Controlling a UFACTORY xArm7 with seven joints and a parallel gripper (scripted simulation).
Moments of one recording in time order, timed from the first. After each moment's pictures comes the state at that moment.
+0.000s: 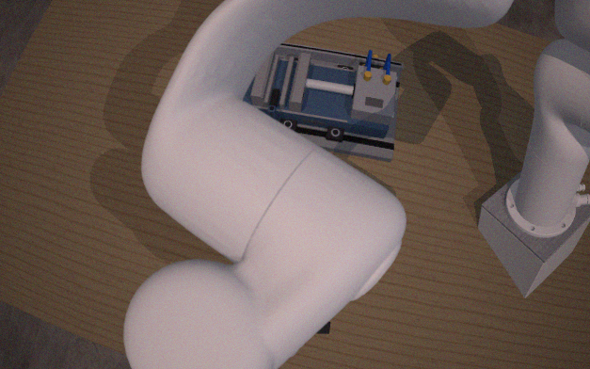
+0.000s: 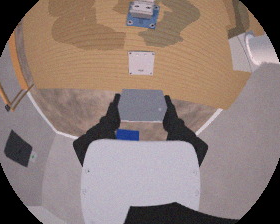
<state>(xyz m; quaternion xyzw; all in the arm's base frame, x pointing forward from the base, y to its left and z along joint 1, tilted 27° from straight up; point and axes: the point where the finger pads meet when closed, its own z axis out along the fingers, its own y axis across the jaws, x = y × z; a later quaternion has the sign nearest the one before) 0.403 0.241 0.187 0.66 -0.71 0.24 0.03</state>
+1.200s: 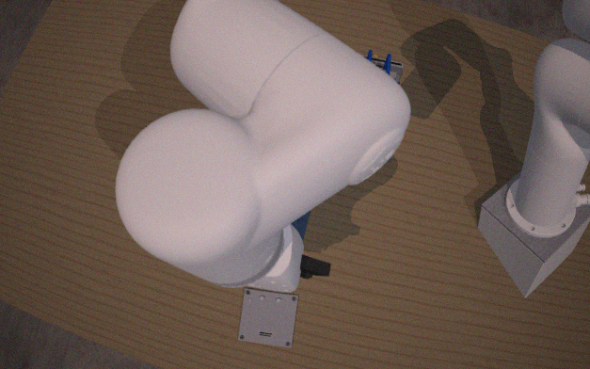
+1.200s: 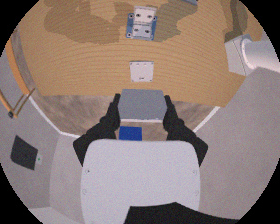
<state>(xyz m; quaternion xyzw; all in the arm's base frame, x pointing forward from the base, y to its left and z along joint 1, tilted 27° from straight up) 0.399 0.194 0.220 0.65 -0.73 0.21 0.01</state>
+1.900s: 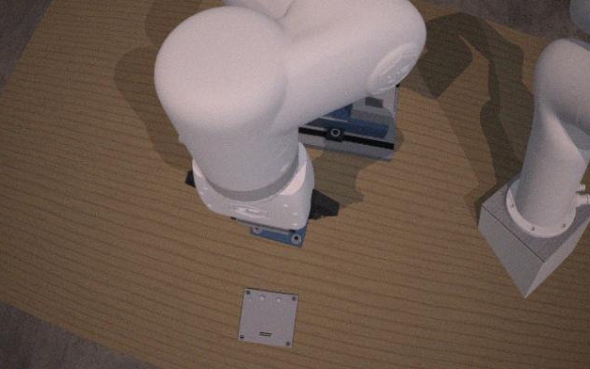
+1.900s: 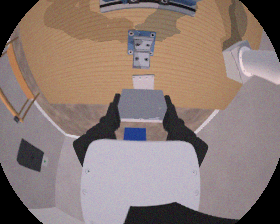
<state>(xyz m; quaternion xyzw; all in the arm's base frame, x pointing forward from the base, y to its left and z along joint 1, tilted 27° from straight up) 0.390 0.137 0.242 0.63 -0.74 0.21 0.00</state>
